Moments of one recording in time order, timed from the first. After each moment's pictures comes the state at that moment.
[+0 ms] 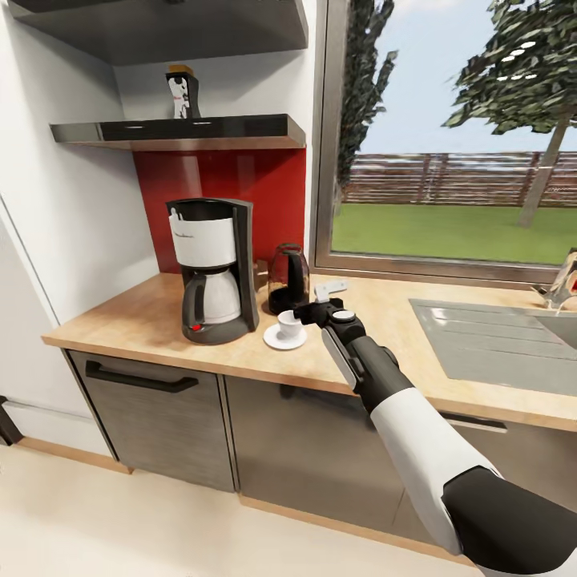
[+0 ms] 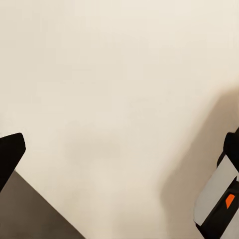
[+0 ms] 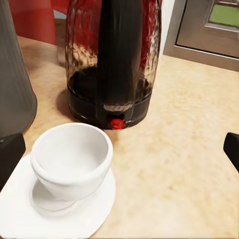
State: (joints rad) left arm 0.18 0.25 0.01 -0.02 0.49 -0.40 -0.03; right arm -1.03 0.17 0.31 -0.87 -0.10 0.48 -0.15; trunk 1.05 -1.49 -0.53
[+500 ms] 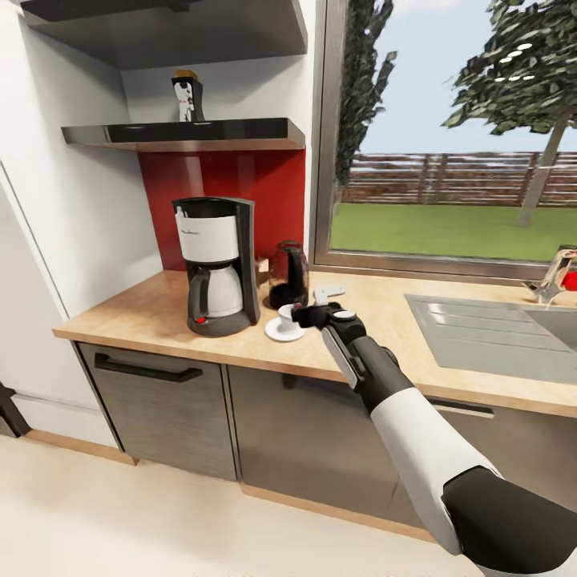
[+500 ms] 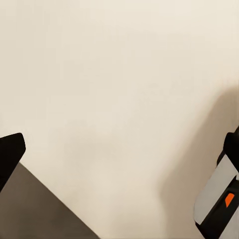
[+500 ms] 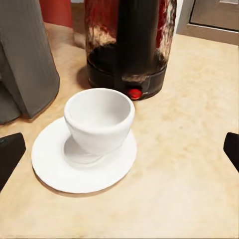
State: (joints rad) left arm 0.18 0.25 0.01 -0.02 0.49 -0.40 -0.03; right arm -1.03 0.17 0.31 -0.87 -0.14 0.53 -0.12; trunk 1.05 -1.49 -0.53
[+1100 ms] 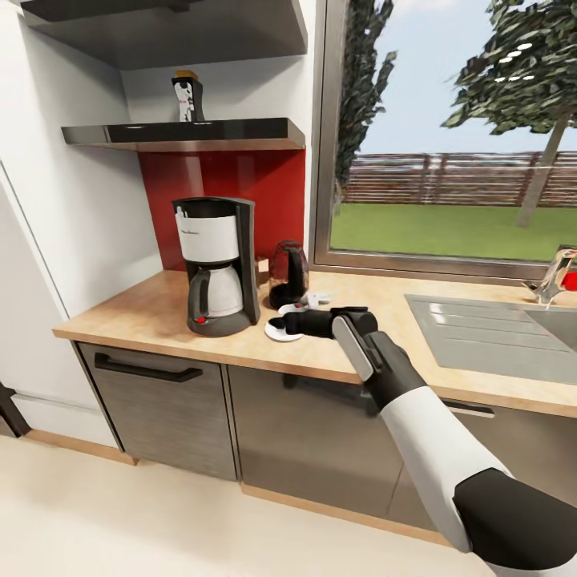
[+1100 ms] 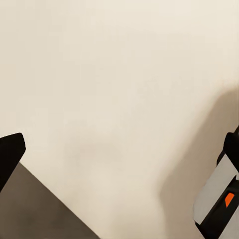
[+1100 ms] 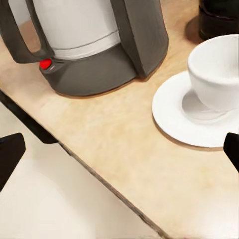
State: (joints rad) left arm 0.18 0.25 0.01 -0.02 0.49 -0.40 -0.03; right arm -1.03 0.13 0.31 -0.95 -0.43 0.78 0.14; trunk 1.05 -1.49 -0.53
